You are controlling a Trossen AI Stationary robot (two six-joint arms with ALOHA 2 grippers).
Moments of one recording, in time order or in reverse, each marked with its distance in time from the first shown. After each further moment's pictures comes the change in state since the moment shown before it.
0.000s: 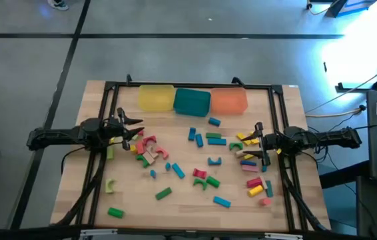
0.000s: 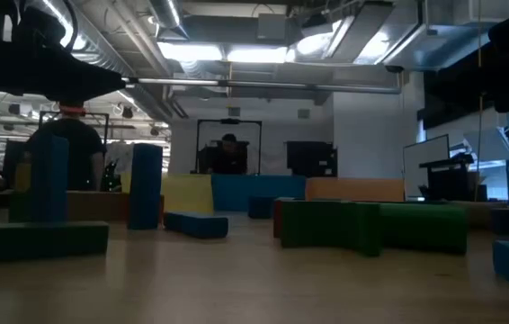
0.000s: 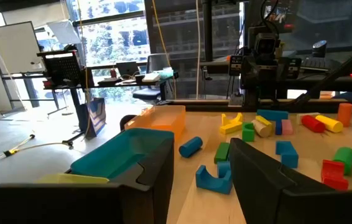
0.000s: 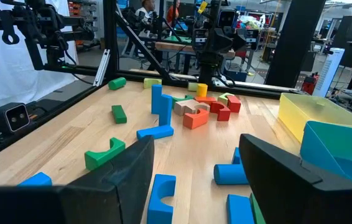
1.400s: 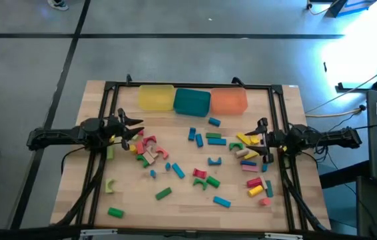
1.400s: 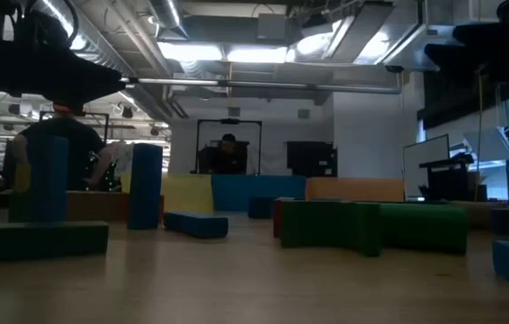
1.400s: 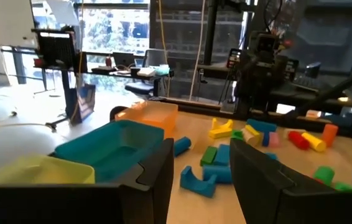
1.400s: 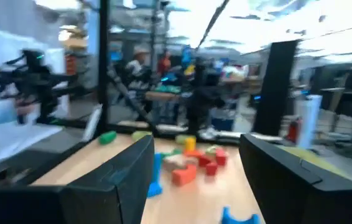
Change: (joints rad) left arm 0.000 0.000 0.000 0.000 0.000 -0.164; right arm 0.000 0.000 0.001 0.236 0.069 0.001
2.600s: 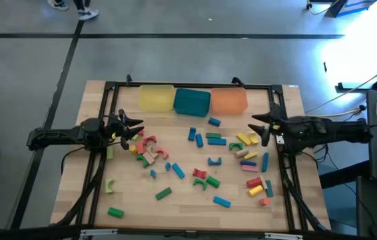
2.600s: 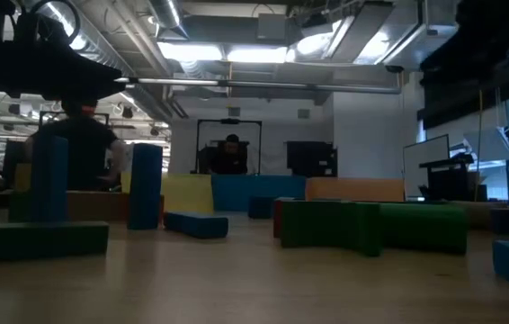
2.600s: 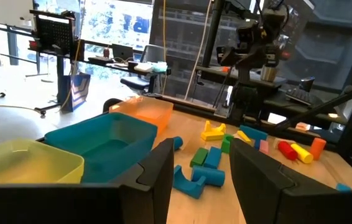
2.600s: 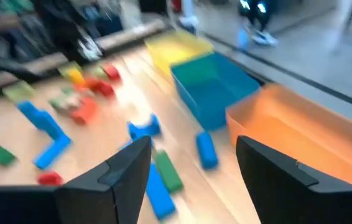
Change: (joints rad) left arm 0.000 0.000 0.000 0.000 0.000 -0.101; right arm 0.000 0.340 0.540 -0.835 0.456 0.501
